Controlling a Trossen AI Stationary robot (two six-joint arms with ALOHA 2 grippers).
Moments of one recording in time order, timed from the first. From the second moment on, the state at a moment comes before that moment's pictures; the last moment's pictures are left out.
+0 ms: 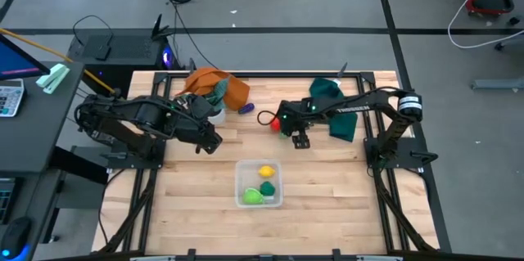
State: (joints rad) left arm -0.26 1.47 1.78 -1.54 -0.54 -0.96; right arm -0.21 1.71 1.13 -0.69 0.04 -0.32
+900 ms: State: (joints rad) left arm -0.26 1.47 1.78 -1.54 -0.54 -0.97; right arm -0.23 1.83 1.16 -0.59 -0.03 -0.25
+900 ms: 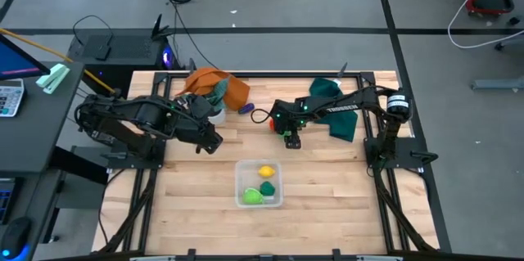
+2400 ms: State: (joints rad) left arm -0.26 1.47 1.78 -1.54 -0.54 -0.97; right arm -0.16 1.56 1.16 -0.71 -0.07 -0.05
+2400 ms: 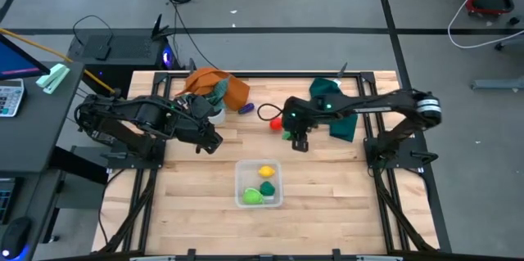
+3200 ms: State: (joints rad) left arm -0.26 1.47 1.78 -1.54 -0.54 -0.97; right arm 0.18 1.61 1.17 -0.37 -0.16 0.22
